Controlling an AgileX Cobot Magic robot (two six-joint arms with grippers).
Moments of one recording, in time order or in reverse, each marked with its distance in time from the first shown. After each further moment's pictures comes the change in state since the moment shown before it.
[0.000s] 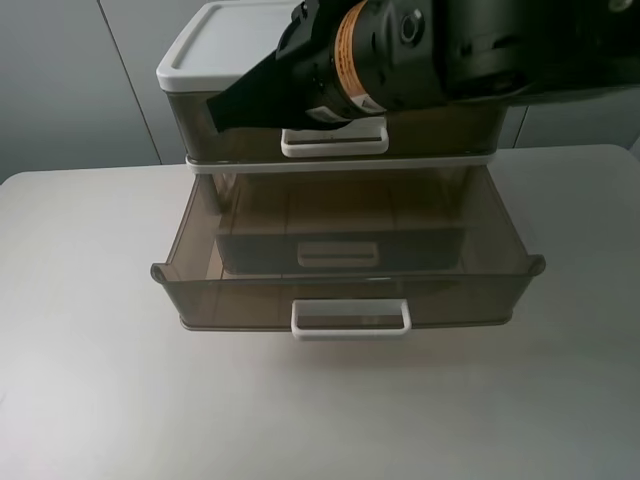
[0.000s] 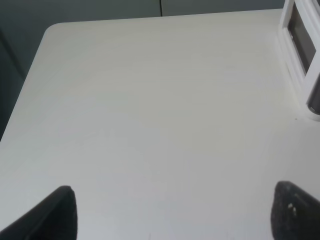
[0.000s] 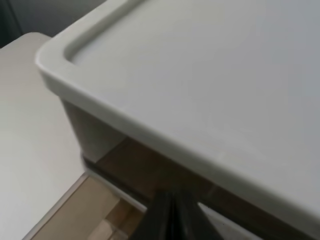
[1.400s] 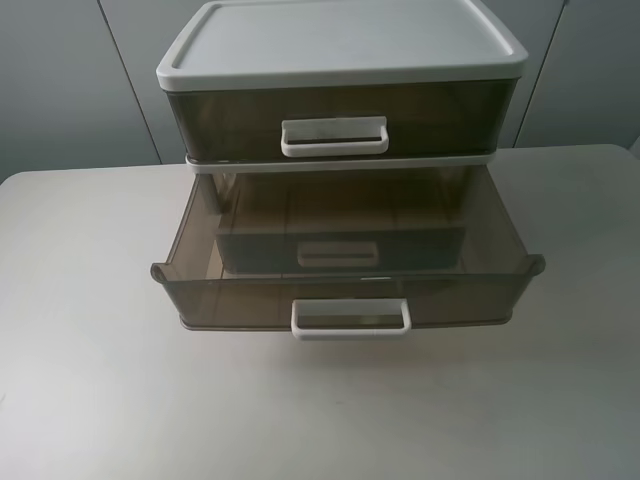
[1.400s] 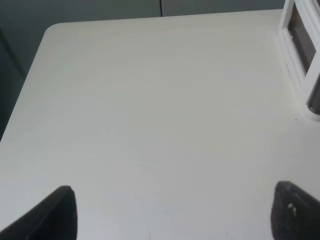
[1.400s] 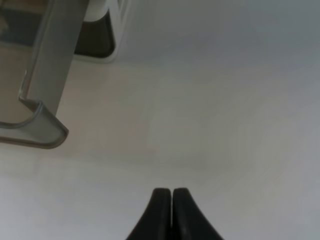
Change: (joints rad) left arm 0.000 0.000 0.000 0.000 0.000 0.000; right arm -1.036 -0.950 0.337 1.193 0.763 -1.485
